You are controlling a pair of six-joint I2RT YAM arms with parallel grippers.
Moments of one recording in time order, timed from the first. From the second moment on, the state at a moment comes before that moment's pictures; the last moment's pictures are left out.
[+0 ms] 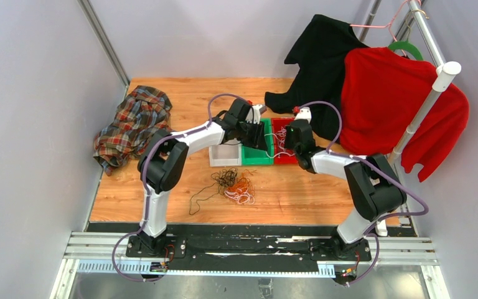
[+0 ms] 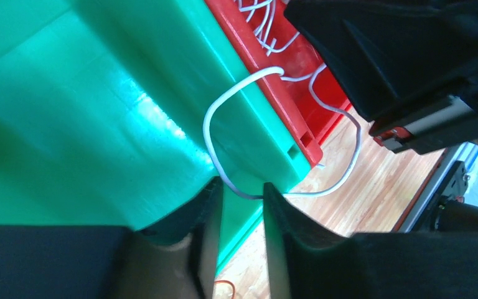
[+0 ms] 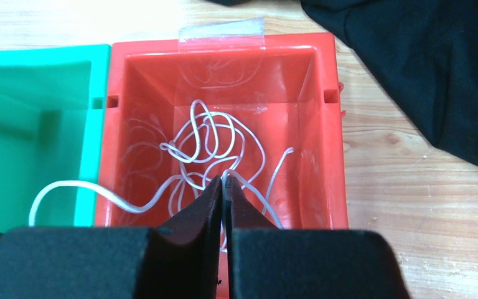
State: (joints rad) left arm -0.62 2.03 1.45 -0.19 0.47 -0.36; right arm 0.43 1.64 0.77 0.36 0.28 0.27
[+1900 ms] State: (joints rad) left arm -0.76 2.28 1.96 -0.39 0.22 0.05; right arm 0.32 0.99 0.58 0.12 0.55 0.39
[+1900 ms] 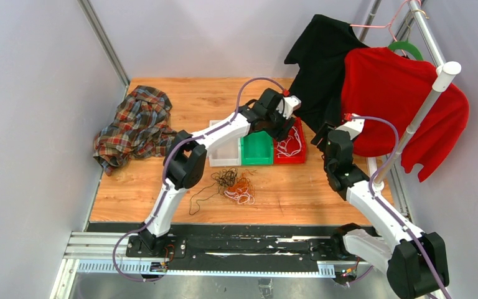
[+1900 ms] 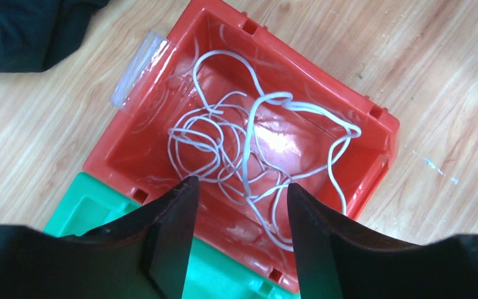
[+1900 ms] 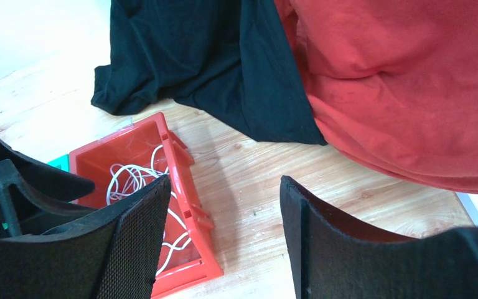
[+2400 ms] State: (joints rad) left arm -0.65 1.80 1.69 -0.67 0.35 0.23; right arm 0.46 1.02 0.59 0.08 0.38 0.37
